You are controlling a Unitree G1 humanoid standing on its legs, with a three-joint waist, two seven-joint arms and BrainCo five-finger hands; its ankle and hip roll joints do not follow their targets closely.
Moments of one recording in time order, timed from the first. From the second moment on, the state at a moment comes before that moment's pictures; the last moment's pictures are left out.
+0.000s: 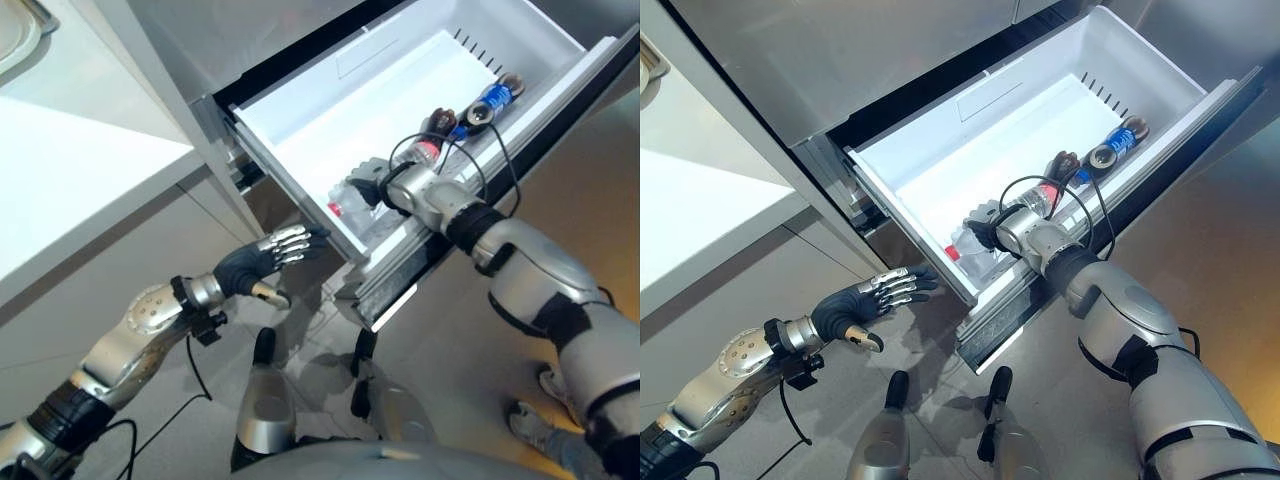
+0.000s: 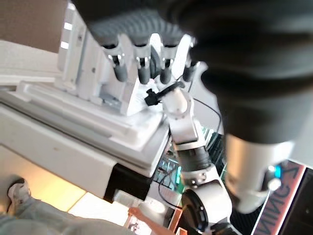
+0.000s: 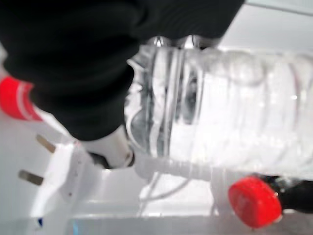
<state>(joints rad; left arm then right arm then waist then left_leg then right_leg) -0.07 0.91 -0.36 -0.26 -0.80 -0.14 -0.52 -1.20 -0.40 0.99 0.92 -0.79 -0.15 0.21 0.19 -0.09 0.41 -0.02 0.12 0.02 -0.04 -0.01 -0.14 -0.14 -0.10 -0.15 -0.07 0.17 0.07</state>
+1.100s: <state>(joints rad) 0.14 0.86 -0.13 -0.25 -0.80 -0.13 -0.58 -0.68 -1.25 0.30 -0.06 -0.32 -0.31 0.16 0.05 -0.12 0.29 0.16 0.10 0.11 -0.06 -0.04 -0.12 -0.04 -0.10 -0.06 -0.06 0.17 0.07</state>
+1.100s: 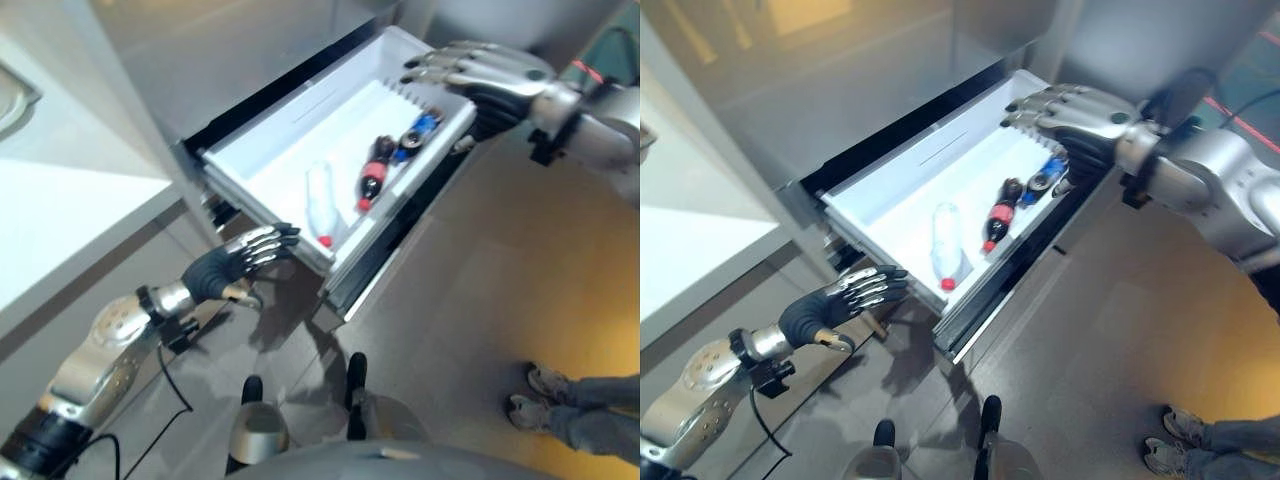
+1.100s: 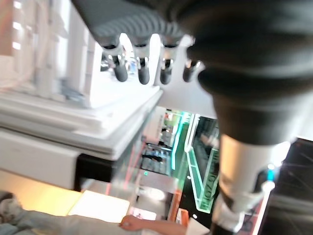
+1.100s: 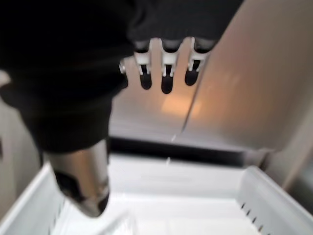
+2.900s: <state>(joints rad) -0.03 0.61 -0.33 -0.24 -0.82 -0.19 -0.59 -0.72 -0.67 0.83 0.59 -0.49 -0.29 0.23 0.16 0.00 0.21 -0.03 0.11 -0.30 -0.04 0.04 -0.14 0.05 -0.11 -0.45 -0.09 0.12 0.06</state>
